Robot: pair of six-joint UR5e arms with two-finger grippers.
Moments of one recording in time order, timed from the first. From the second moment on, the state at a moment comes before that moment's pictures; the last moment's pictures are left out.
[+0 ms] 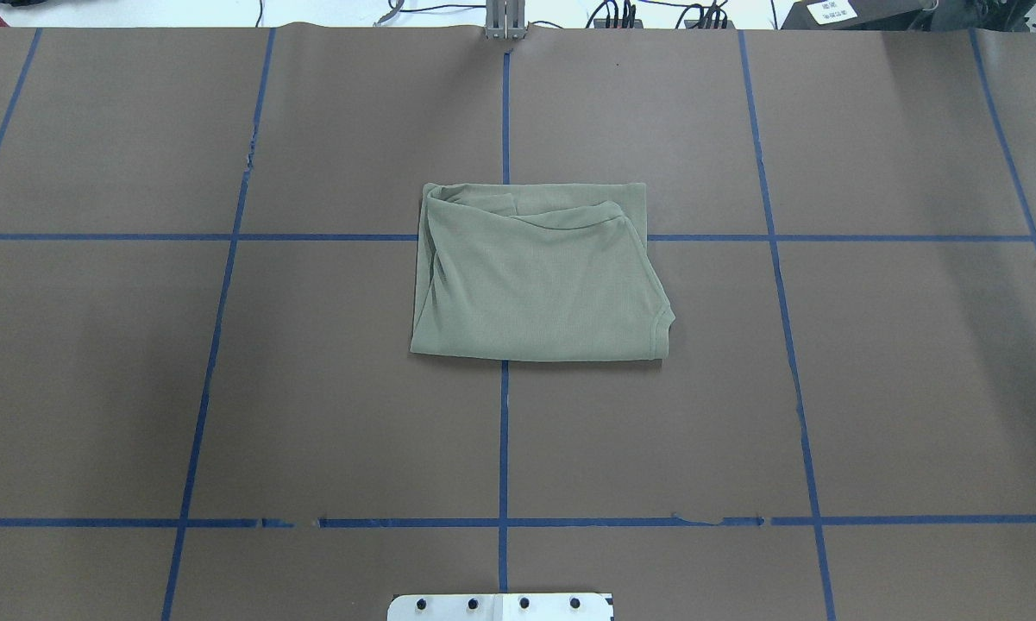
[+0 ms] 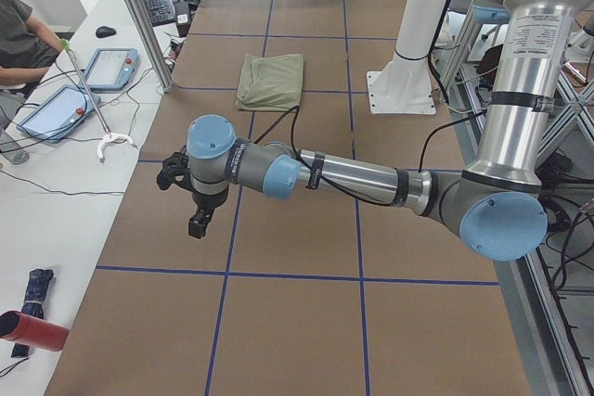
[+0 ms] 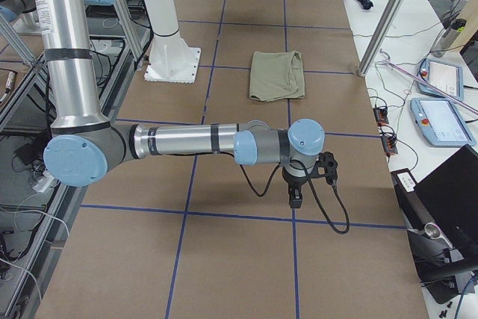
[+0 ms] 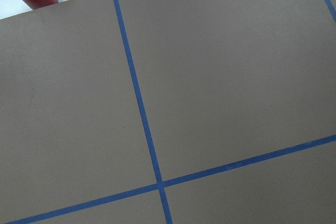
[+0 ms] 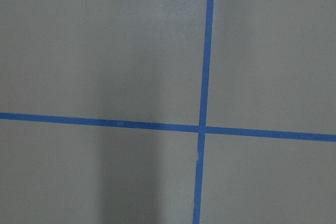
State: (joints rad) left arm -1.57 -1.71 -1.60 -1.74 -2.34 0.02; right arm 1.54 -1.46 1.55 -1.57 2.38 0.03
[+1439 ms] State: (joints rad) left arm -1.56 -1.70 -1.60 -1.74 -2.35 0.03; right arm 1.50 -1.46 1.59 -1.67 2.34 0.03
